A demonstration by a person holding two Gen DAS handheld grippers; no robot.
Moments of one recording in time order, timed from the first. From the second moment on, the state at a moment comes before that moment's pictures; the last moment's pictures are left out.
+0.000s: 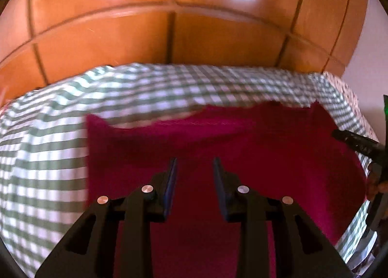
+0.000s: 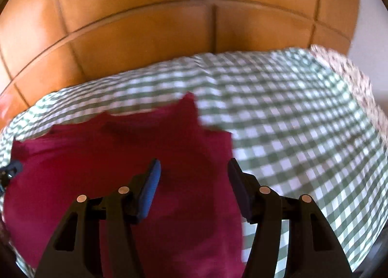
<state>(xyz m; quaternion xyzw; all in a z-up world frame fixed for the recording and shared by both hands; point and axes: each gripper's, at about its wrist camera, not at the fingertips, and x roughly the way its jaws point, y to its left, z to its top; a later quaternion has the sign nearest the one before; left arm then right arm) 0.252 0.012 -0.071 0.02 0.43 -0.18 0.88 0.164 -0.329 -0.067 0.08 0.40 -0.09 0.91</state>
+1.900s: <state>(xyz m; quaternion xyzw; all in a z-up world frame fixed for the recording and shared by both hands) 0.099 0.118 -0.077 -0.06 0.42 -0.05 0.90 0.026 -0.358 -0.102 0.17 0.43 -0.02 0.89</state>
